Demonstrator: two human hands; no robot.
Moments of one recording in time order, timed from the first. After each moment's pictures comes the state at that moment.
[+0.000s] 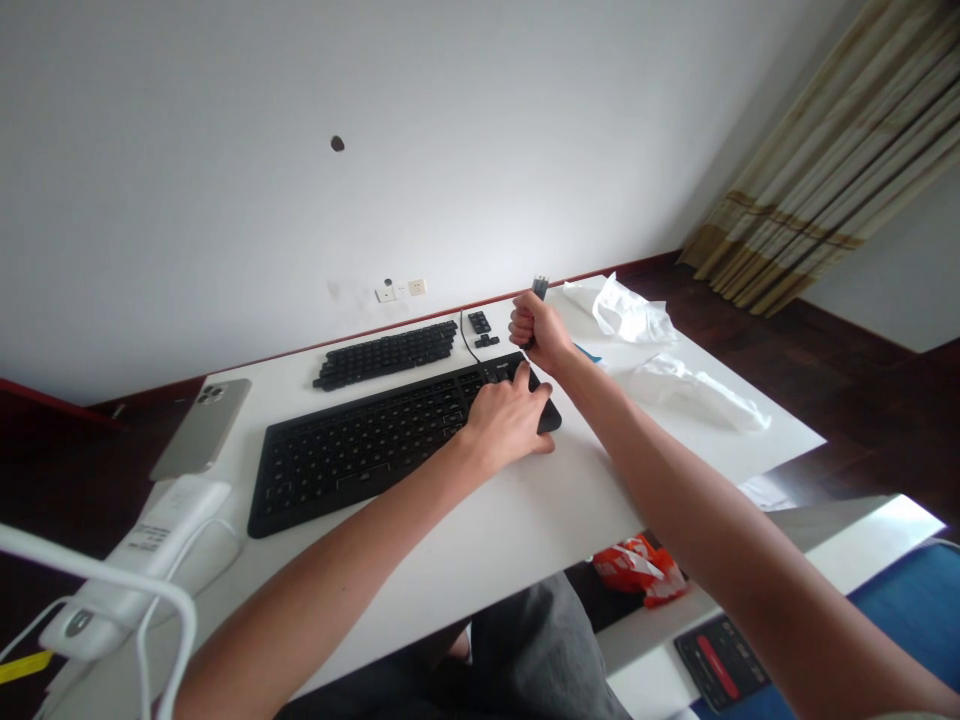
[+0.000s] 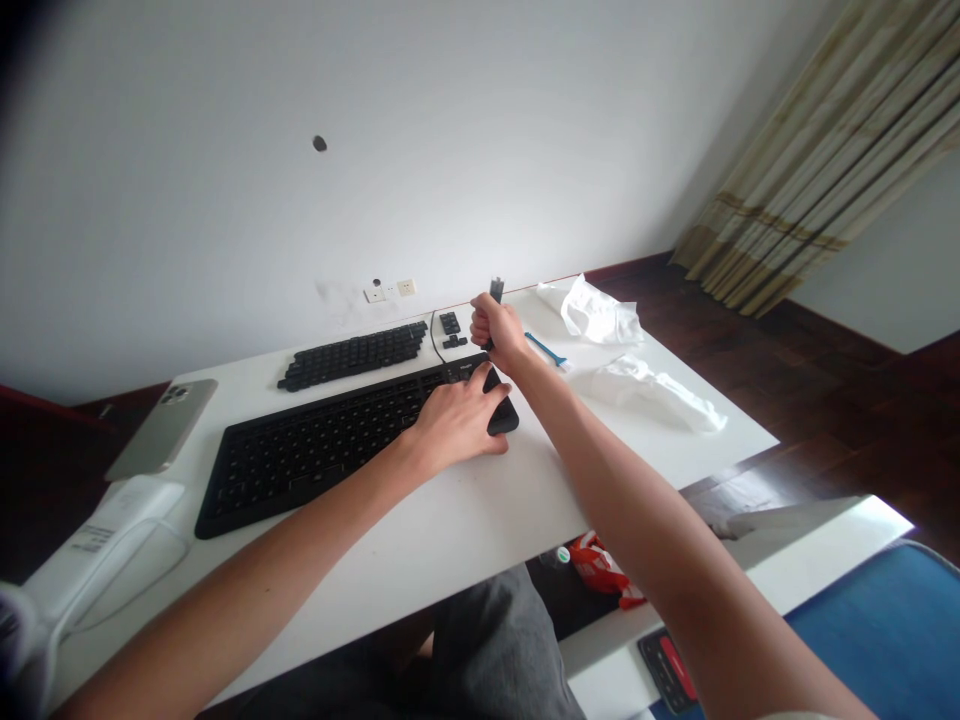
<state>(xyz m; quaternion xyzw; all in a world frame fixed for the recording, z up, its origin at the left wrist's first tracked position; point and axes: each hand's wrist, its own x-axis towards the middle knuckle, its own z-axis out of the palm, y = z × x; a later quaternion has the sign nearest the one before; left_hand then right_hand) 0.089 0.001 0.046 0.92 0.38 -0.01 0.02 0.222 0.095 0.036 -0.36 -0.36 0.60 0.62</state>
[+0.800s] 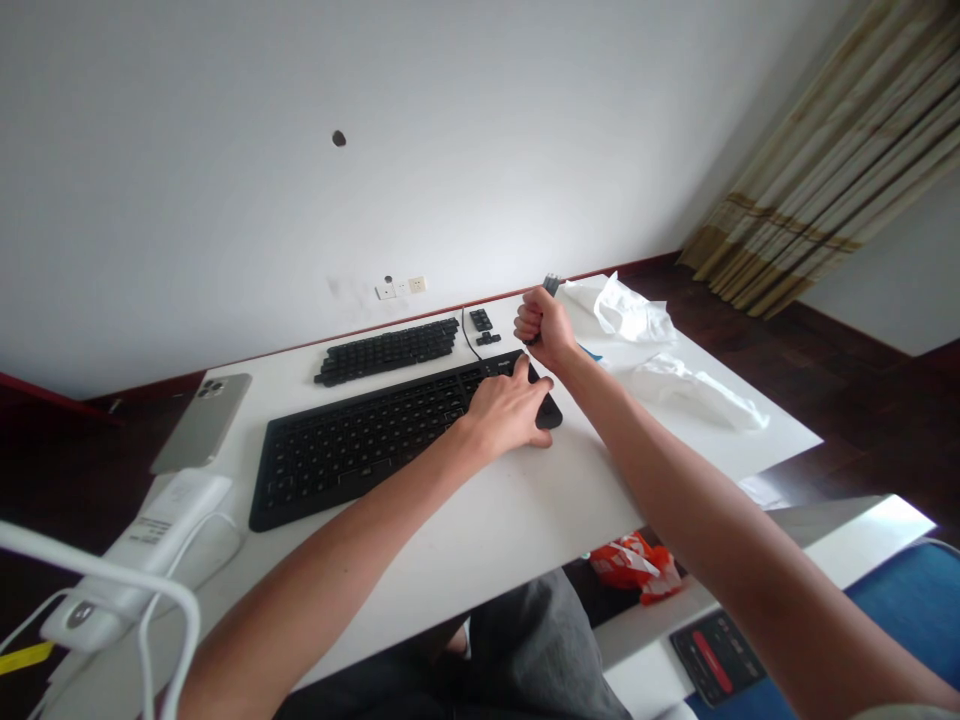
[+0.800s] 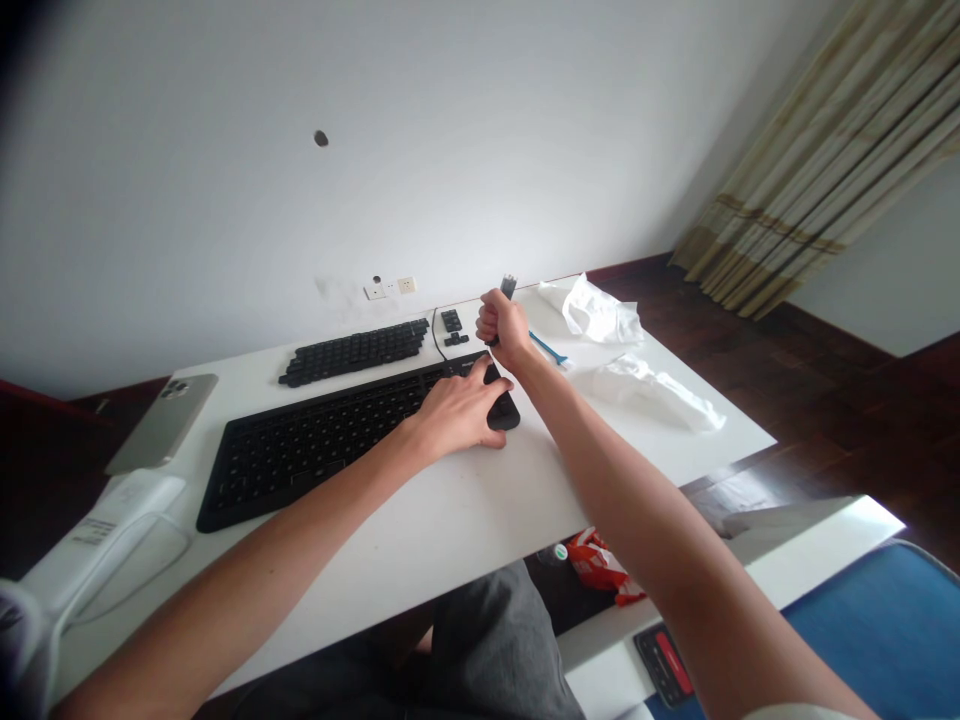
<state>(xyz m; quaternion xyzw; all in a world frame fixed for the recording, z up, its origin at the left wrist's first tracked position) 0.088 0.012 0.050 0.93 0.37 -0.03 0.06 0.225 0.097 0.035 -0.34 -0.33 0.60 0.65</state>
